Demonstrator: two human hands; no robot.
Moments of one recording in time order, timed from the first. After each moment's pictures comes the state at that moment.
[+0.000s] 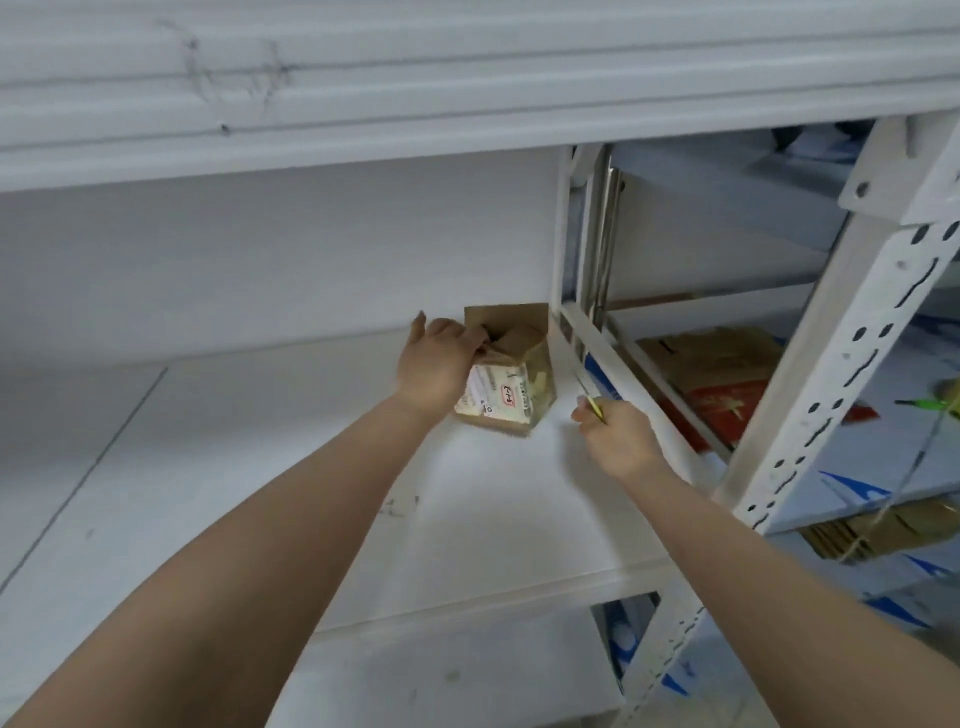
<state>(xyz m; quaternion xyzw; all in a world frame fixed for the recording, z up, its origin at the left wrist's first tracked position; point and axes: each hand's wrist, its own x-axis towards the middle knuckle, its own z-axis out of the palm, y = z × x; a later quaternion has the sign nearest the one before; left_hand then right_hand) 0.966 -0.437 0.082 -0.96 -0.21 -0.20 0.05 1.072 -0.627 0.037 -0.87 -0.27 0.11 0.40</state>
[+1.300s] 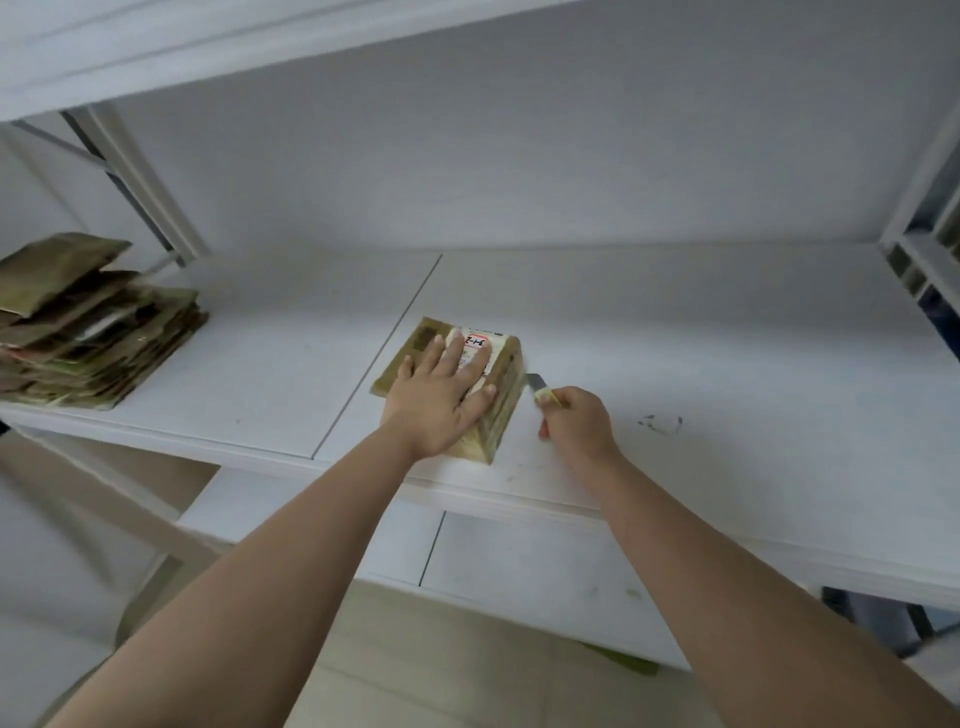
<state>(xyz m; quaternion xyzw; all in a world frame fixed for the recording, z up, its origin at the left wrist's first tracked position) 0.664 -0.393 0.036 -0.89 -0.46 0.02 -0.03 0.824 -0.460 -0.020 -0.73 -0.36 0.33 0.48</state>
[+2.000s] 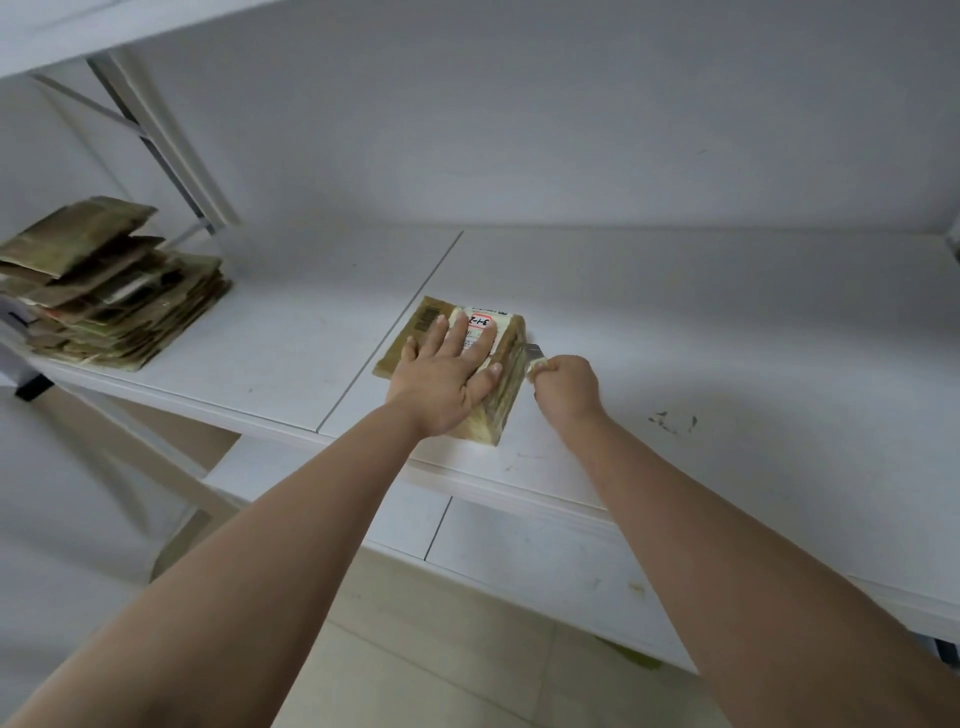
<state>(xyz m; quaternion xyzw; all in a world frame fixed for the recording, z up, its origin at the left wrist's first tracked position) 0.673 -0.395 0.038 -0.87 -0.50 0.03 -0.04 0.827 -0.423 -0.012 -0.74 -0.39 0.35 0.43</state>
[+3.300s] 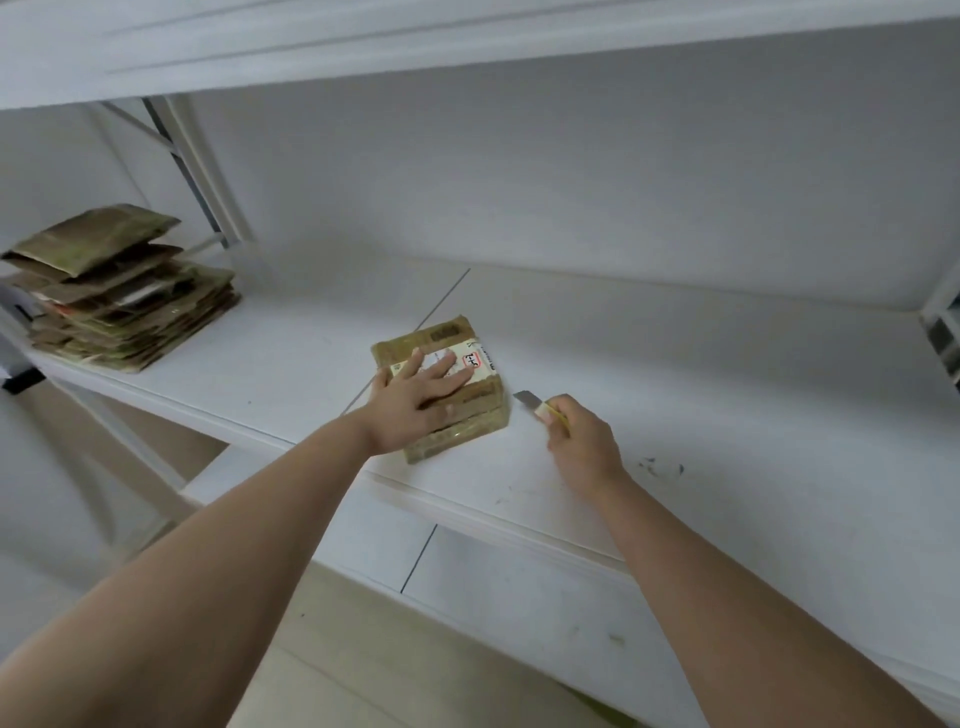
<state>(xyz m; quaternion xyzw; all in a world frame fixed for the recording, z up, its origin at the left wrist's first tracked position) 0.635 -0.381 0.044 -0.87 -0.48 -0.02 -0.15 0.852 -0.454 -0.024 -0.70 -0.57 0.22 0.37</state>
